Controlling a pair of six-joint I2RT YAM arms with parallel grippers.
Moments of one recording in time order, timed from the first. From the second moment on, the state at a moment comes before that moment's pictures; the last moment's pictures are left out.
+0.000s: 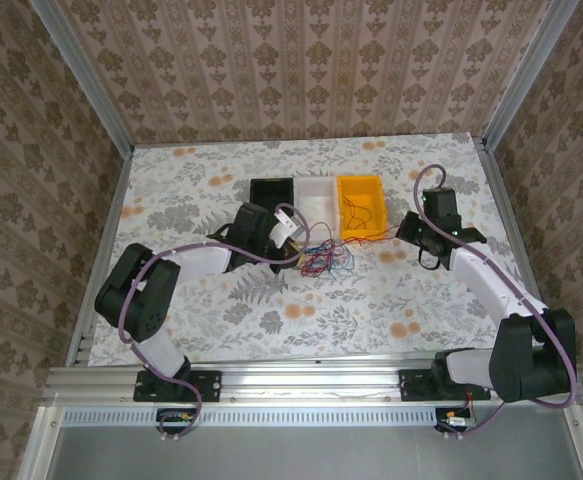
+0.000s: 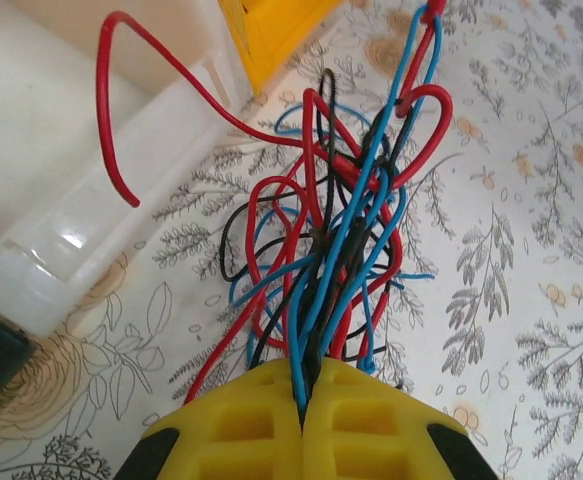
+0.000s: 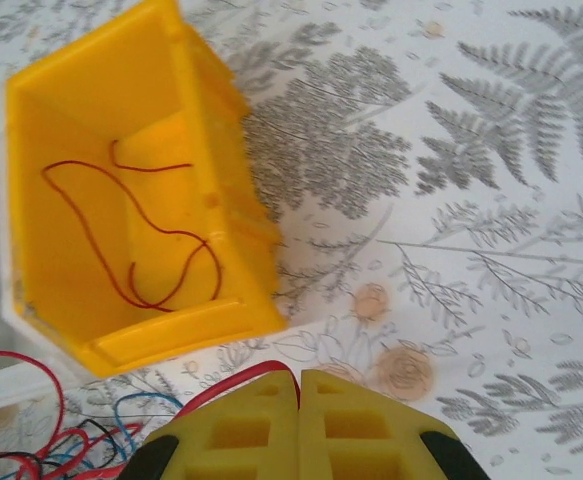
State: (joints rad) left arm -0.59 1.69 0.86 0.02 0.60 0.12; right arm 0.07 1.28 0.84 -0.40 0.02 0.51
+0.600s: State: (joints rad) left arm -0.44 1.59 0.73 0.13 0.60 -0.04; right arm -0.01 1.24 0.84 -0.46 0.22 0.51
